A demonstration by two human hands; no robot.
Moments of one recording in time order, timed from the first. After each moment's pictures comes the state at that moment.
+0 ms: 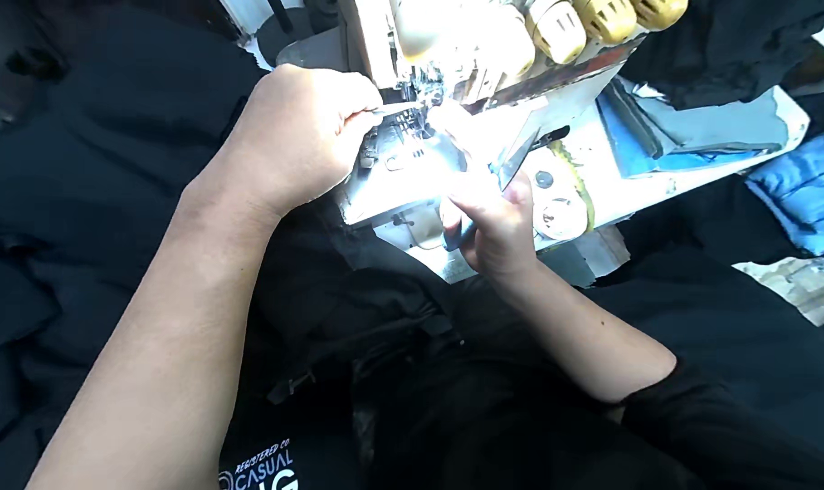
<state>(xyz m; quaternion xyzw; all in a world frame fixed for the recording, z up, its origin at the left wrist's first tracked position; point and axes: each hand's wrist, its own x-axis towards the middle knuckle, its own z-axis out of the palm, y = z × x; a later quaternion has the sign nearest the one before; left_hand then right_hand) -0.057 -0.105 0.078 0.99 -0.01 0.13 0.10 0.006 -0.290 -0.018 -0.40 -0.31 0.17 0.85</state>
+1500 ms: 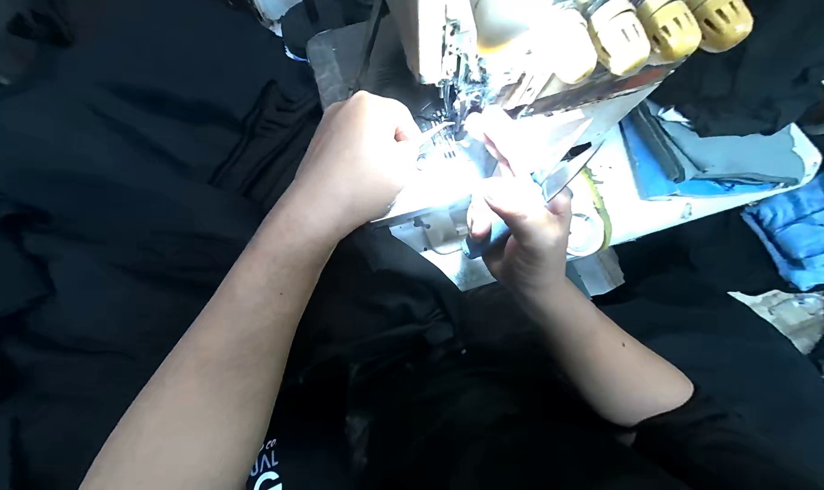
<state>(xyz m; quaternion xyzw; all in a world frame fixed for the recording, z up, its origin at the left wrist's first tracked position) -0.062 -0.138 0.072 0.94 0.20 0.06 0.27 0.004 -0.293 -0.021 -0.43 -0.30 0.17 0.84</state>
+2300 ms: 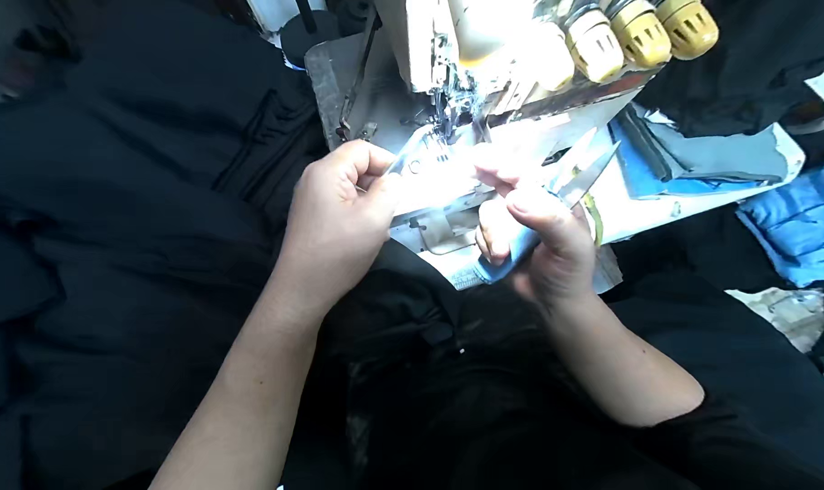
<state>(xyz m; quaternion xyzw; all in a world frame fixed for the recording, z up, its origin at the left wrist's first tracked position) -0.105 -0.164 0.054 0.83 0.22 0.21 0.47 0.006 -0.321 -0.012 -0.37 -0.28 0.29 0.84</state>
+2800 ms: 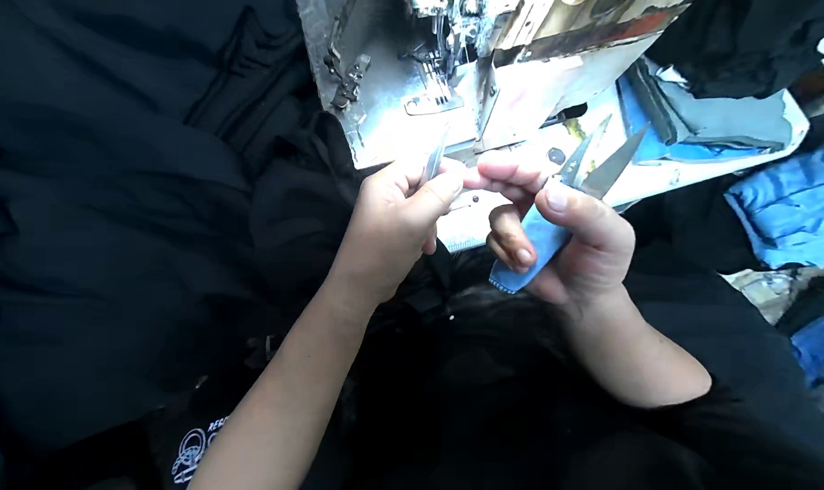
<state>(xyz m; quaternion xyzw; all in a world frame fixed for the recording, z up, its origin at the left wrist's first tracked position) -0.112 -0.217 0.020 0.64 0.18 0.16 0.73 -0.006 -0.358 -0.012 -0.30 -0.30 0.40 0.81</state>
